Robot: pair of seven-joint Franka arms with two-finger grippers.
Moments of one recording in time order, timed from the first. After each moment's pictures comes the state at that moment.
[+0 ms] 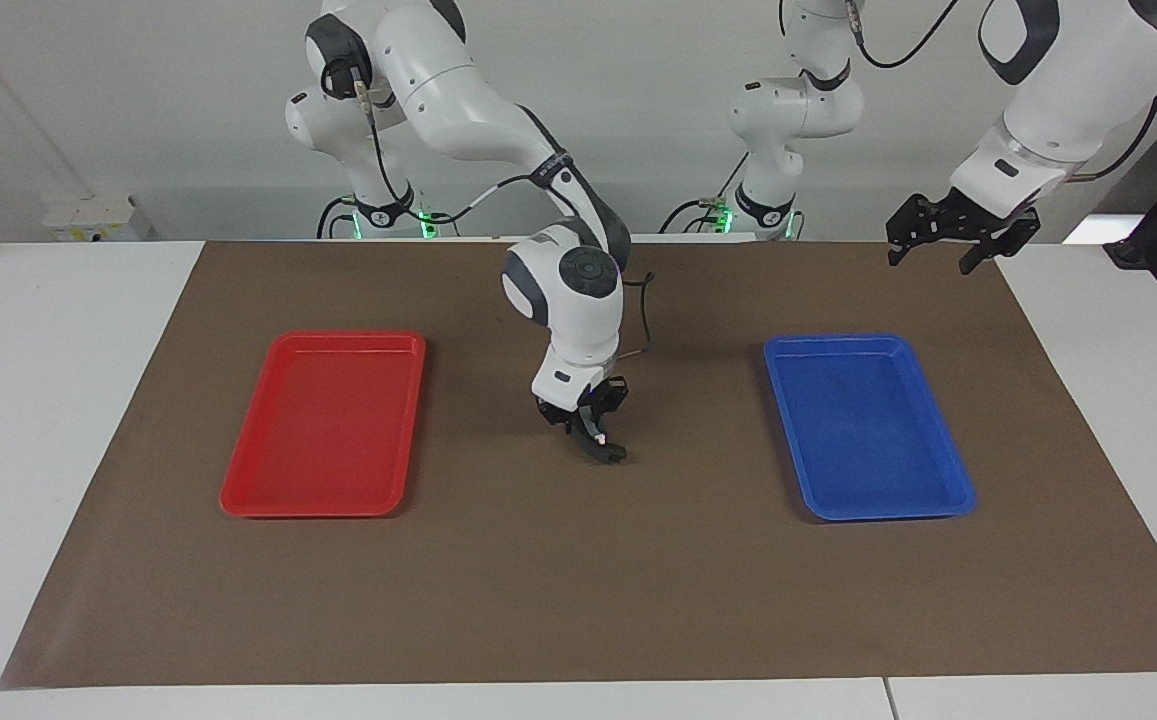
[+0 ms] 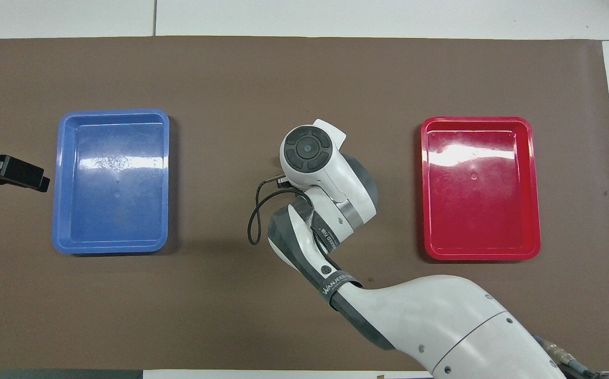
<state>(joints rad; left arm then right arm) -0.04 -0.03 -0.02 -1.60 -0.02 1.46 0.16 0.60 0.56 0.00 -1.61 -0.04 2.19 0.41</state>
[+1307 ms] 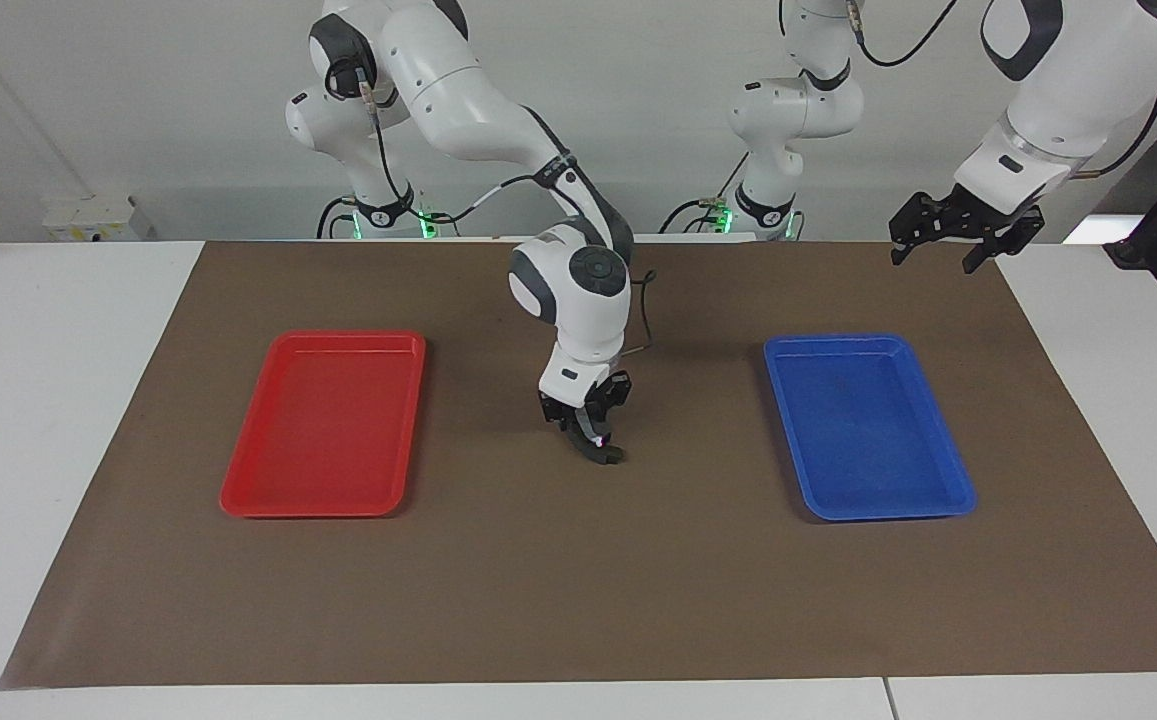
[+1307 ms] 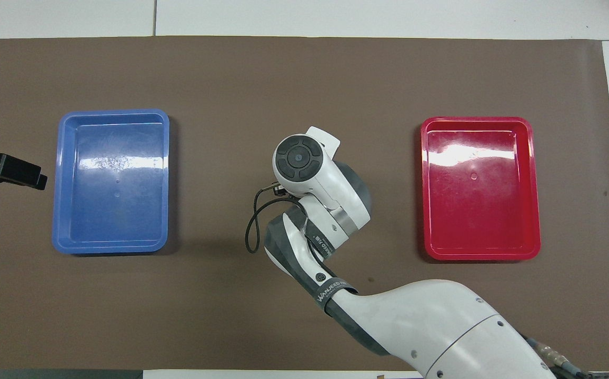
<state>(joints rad) -0.03 -0.03 -0.02 -1.60 -0.02 1.48 0.16 0.63 0.56 0.00 -1.64 -0.06 2.19 0.41</state>
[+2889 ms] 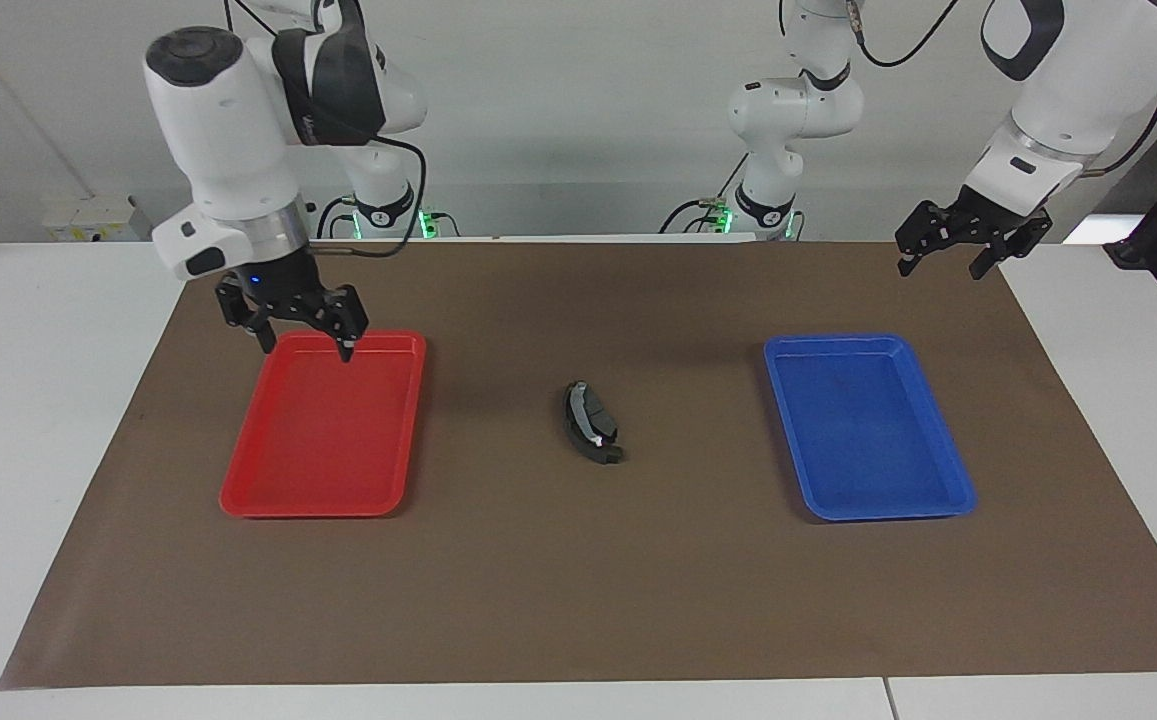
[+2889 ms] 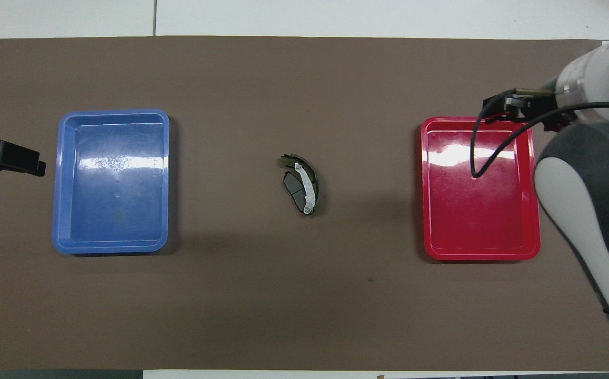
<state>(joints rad) -0.03 -0.03 -0.02 -1.60 -0.02 1.53 0.08 0.10 0.04 -0.02 -1.63 -0.07 1.78 0.25</state>
